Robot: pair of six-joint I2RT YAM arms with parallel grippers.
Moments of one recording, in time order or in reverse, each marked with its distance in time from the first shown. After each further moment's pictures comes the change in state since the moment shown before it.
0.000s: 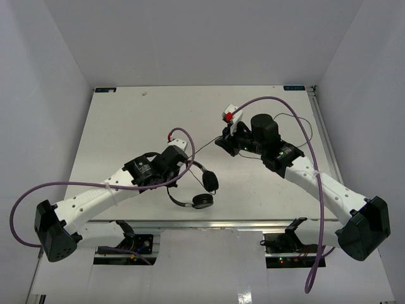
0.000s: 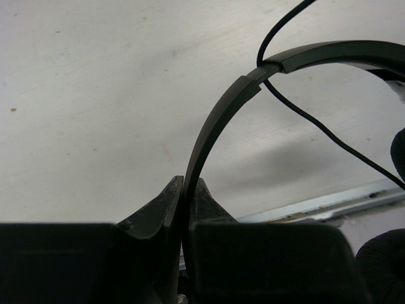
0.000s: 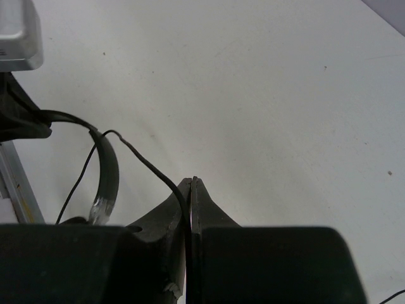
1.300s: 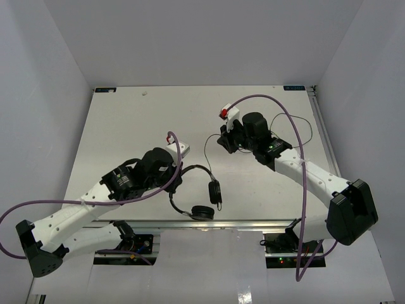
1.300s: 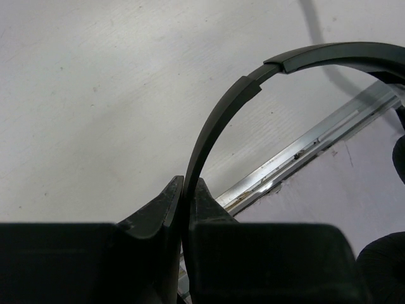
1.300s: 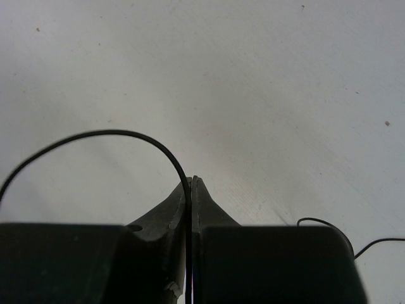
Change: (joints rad) left arm -0.014 -0.203 -0.049 0.128 0.280 0.148; right arm -0.029 0.142 0.005 0.015 0.111 0.036
